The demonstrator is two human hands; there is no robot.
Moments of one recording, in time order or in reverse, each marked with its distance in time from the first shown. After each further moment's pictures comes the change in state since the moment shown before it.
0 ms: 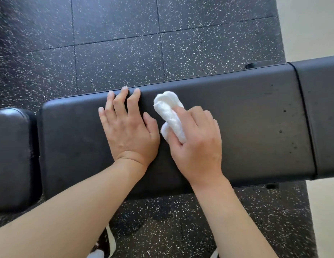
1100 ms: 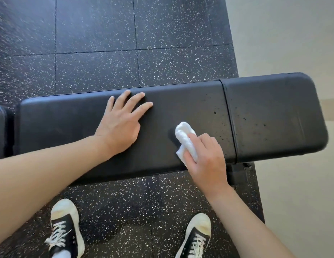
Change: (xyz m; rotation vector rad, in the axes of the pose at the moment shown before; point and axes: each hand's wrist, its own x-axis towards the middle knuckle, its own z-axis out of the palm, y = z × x) left_hand 0.007 0.034 -0.024 0.080 -0.303 0.633; right_hand -0.064 0.101 -0.111 -0.092 -0.138 0.012
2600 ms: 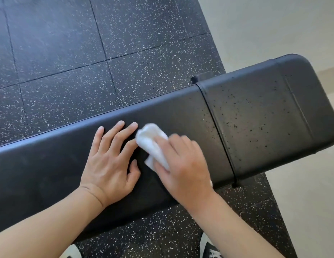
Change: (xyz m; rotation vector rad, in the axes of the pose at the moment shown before) left_hand 0.021 0.035 0.035 -0.011 0.133 0.154; right_hand 0.056 -0.002 0.020 -0.041 0.050 -0.007
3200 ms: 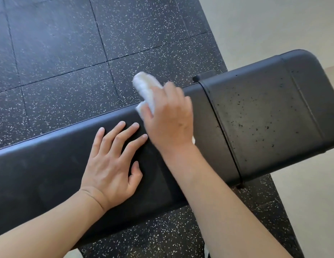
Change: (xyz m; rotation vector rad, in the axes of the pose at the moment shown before) left_hand 0.000 0.001 -0.001 0.008 -0.016 0.005; right_hand 0.107 -0.011 0.026 -0.127 0.079 0.233
